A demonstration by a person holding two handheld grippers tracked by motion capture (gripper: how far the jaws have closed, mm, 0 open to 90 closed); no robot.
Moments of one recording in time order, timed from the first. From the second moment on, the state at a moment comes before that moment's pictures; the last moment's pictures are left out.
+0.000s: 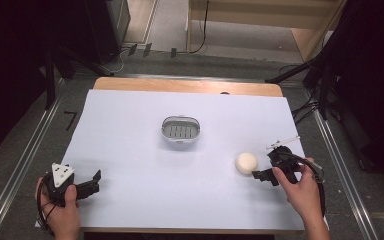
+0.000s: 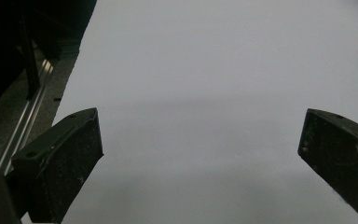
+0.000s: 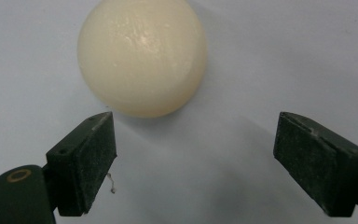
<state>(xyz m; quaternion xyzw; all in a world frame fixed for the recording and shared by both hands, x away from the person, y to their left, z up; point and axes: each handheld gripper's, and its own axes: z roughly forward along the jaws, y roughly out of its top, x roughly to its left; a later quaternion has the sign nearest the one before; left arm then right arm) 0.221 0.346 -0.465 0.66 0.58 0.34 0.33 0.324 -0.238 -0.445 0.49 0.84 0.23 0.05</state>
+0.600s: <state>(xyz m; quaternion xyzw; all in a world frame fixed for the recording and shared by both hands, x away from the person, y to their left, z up) 0.221 0.346 -0.466 0.66 0.58 0.34 0.33 0.335 -0.212 -0.444 0.46 0.85 0.23 0.03</state>
